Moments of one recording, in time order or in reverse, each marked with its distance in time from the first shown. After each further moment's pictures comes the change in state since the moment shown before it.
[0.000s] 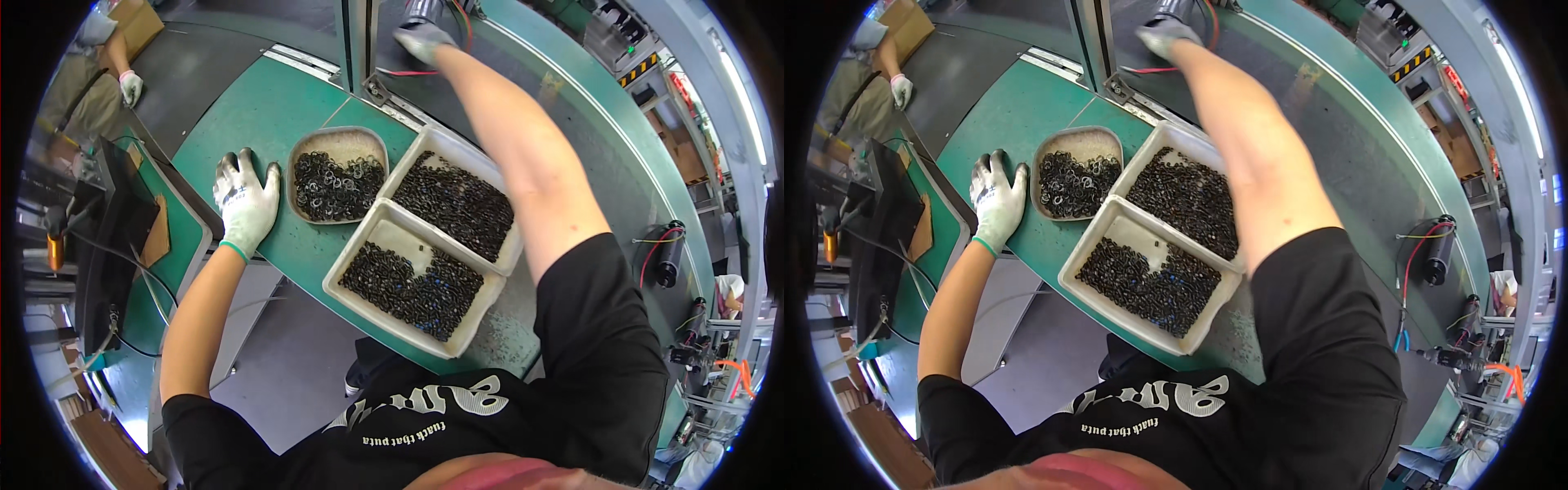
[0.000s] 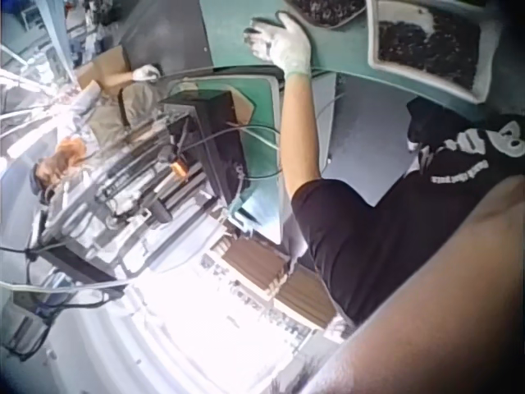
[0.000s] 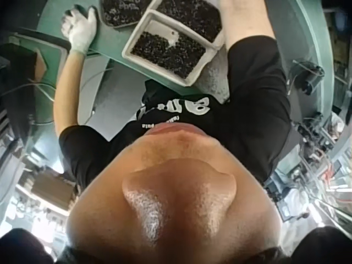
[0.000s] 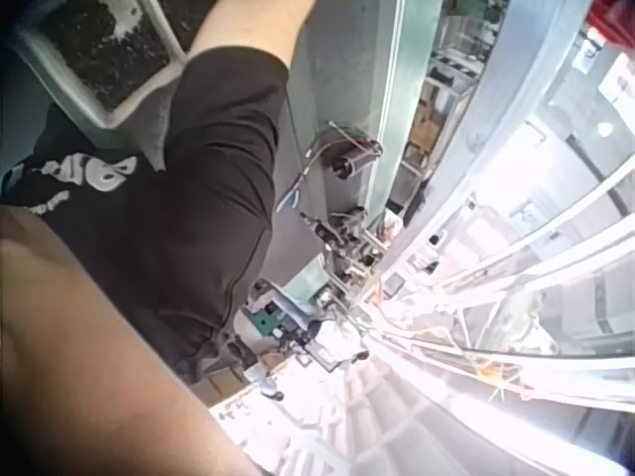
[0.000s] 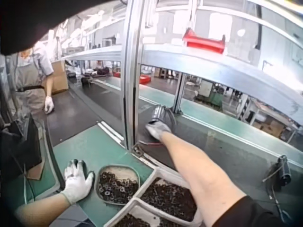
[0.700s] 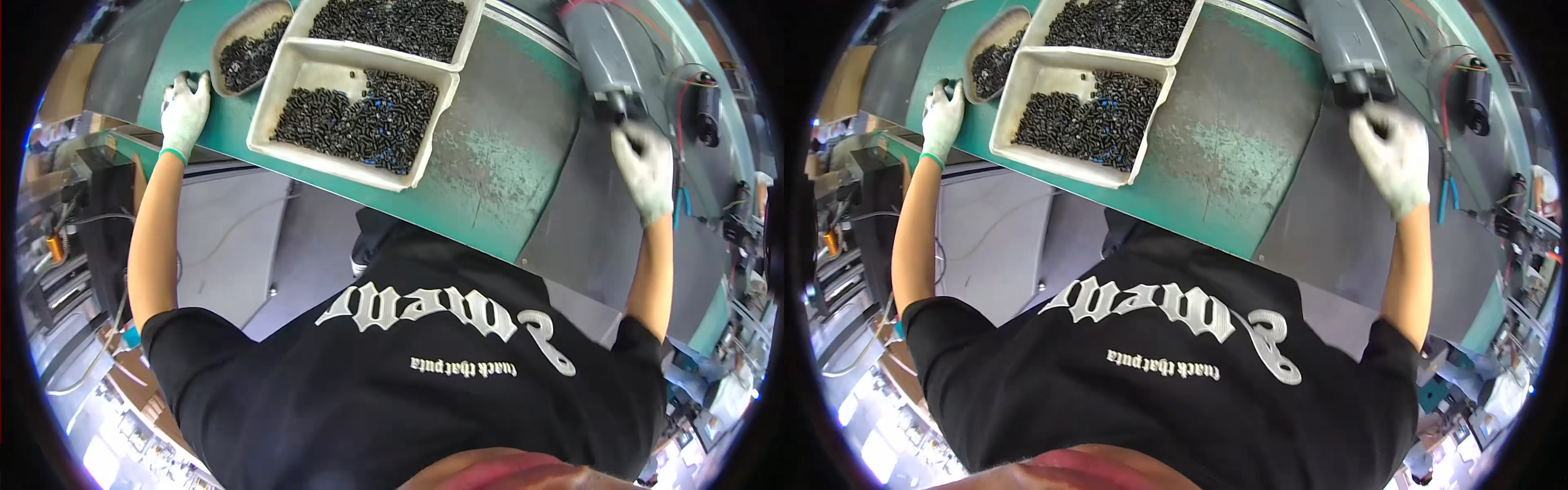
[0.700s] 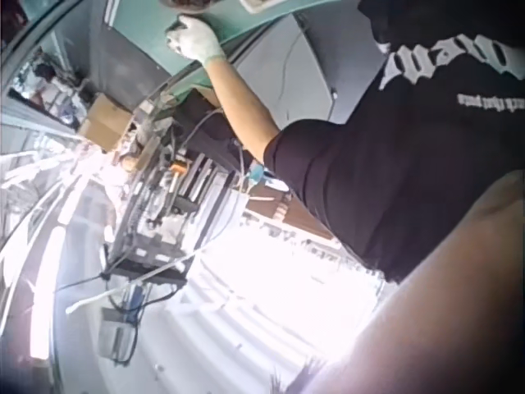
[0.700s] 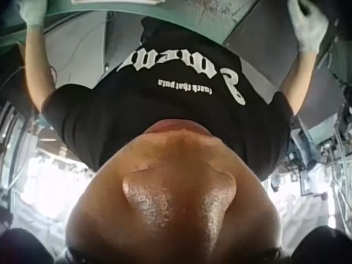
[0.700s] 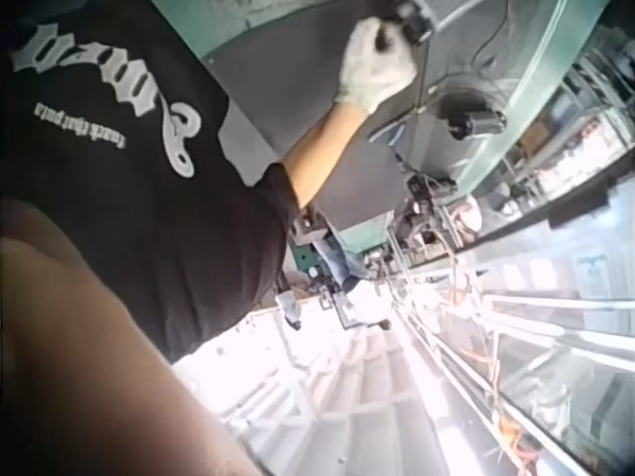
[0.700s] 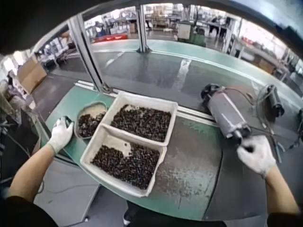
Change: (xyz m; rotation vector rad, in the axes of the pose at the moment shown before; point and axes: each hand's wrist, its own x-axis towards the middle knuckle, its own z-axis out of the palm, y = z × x) left_hand 0.019 -0.018 -0.007 0.119 -0.102 0.128; right_hand -0.534 0.172 -0.136 -0.084 0.155 0.200
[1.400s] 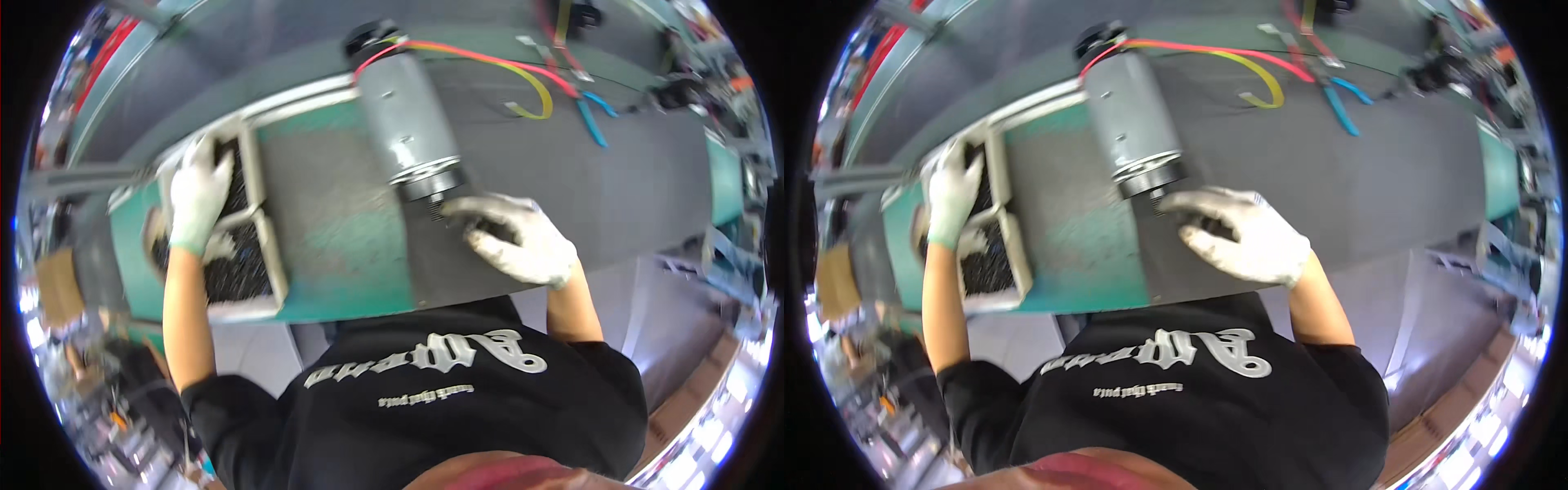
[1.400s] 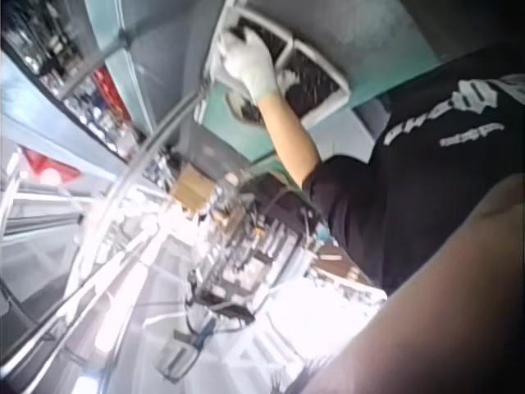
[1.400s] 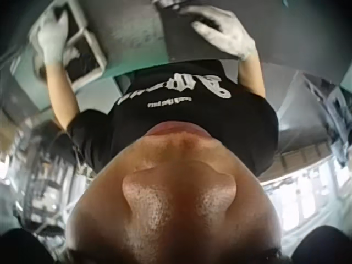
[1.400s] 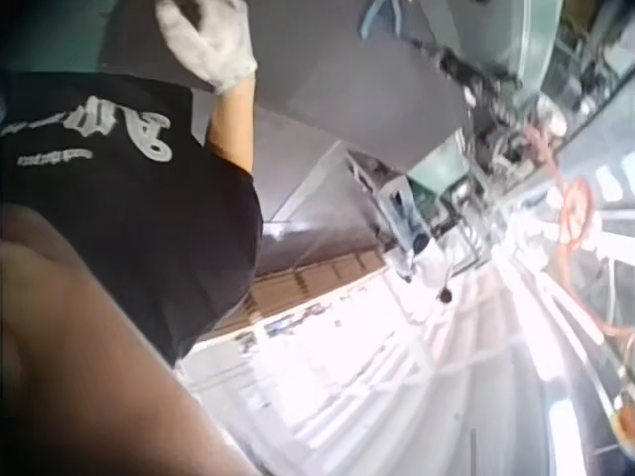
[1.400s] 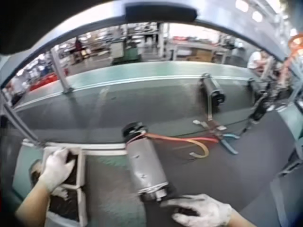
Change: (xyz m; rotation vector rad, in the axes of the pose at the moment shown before) left_hand -0.041 0.294 -0.055 -0.241 -0.089 0.812; right_hand -0.113 0.015 -0.009 0.626 -0.217 0.139
